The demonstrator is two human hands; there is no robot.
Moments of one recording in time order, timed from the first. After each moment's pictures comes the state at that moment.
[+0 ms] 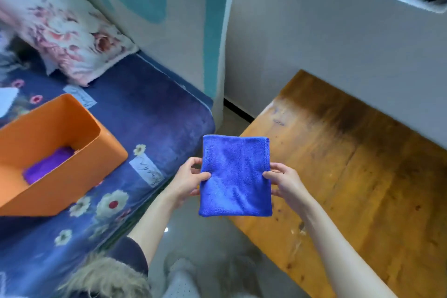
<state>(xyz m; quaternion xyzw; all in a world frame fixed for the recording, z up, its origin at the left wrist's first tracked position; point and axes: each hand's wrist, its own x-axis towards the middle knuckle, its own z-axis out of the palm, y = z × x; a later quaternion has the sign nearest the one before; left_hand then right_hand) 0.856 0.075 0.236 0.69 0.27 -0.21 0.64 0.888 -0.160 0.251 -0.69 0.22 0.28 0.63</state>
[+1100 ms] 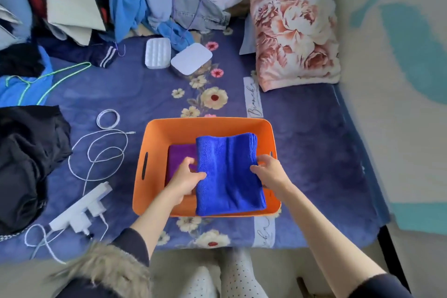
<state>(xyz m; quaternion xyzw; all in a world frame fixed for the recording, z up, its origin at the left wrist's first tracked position) 0.854 0.561 0.145 0.52 0.59 -0.02 0.62 1.033 0.449 0.175 -0.81 -0.17 0.46 0.30</state>
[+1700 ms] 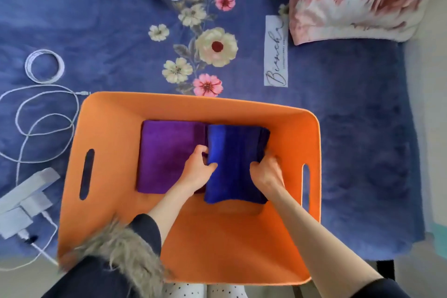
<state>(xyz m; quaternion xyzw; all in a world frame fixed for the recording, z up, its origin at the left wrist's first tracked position) 0.915 0.589 -0.032 0.57 0.58 -0.06 0.58 1.054 0.512 0.009 -0.89 -0.14 0.42 0.11</state>
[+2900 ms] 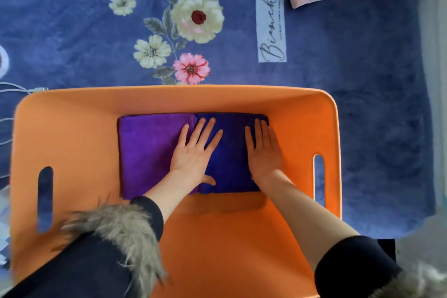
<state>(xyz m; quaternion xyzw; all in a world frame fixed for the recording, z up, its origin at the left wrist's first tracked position) 0.924 0.605 -0.072 0.92 0.21 -0.32 0.08 1.066 0.511 -0.050 -0.73 -0.50 0.28 -0.37</state>
